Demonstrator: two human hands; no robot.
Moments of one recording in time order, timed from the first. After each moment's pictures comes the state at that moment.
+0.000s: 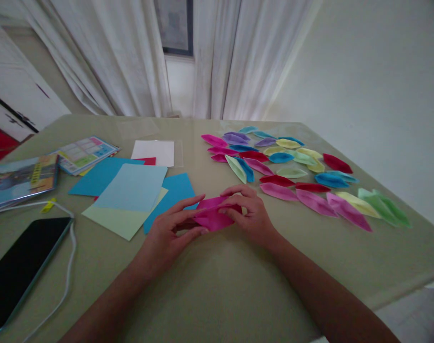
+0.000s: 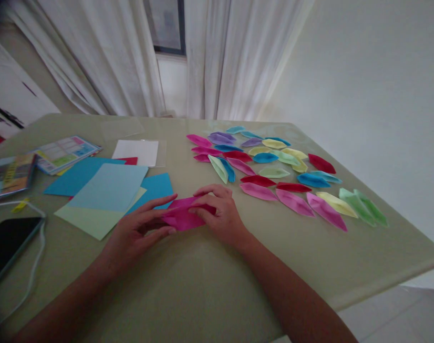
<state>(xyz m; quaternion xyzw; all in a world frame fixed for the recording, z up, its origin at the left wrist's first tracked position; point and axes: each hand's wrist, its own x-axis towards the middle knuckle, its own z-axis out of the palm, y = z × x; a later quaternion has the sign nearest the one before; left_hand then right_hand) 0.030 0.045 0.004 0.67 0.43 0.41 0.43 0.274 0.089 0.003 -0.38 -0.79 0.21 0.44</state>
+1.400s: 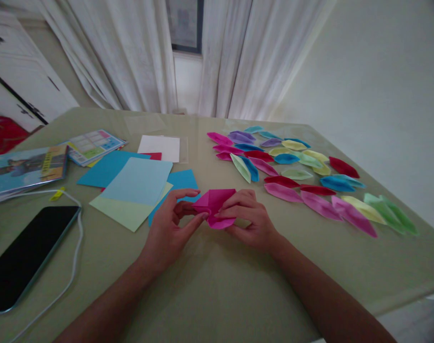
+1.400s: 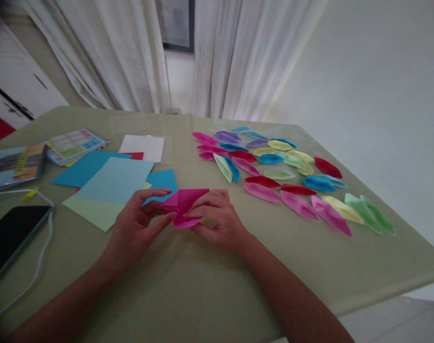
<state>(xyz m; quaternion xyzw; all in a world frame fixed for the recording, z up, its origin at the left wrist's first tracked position) 0.042 0.042 -0.004 0.57 0.45 0.55 0.41 0.273 0.079 0.008 -0.28 -0.85 0.20 0.41</state>
